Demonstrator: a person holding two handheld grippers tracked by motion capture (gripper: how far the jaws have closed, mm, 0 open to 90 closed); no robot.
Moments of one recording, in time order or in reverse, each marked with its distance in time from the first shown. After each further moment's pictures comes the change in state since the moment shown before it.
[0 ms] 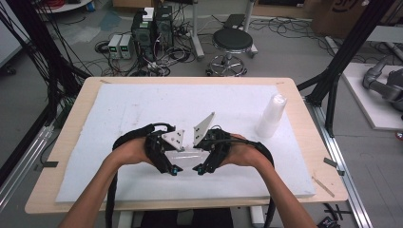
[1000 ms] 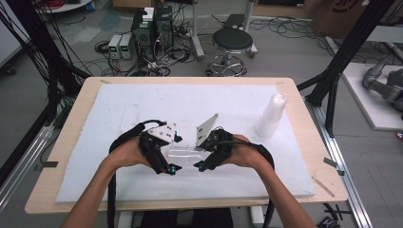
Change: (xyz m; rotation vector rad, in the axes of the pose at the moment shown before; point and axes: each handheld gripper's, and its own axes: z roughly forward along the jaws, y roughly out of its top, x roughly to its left) left arm 0.003 -0.028 -0.017 -0.330 0.066 -0.080; right arm 0.000 -0.011 -0.003 -0.040 -0.028 0.001
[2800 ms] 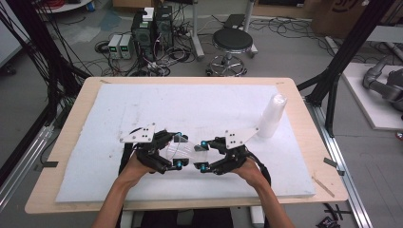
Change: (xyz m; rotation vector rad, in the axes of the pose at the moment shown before) left arm -0.012 -0.037 0.023 -0.619 -0.069 -0.136; right arm 0.007 -0.066 0.016 -0.693 0.053 0.051
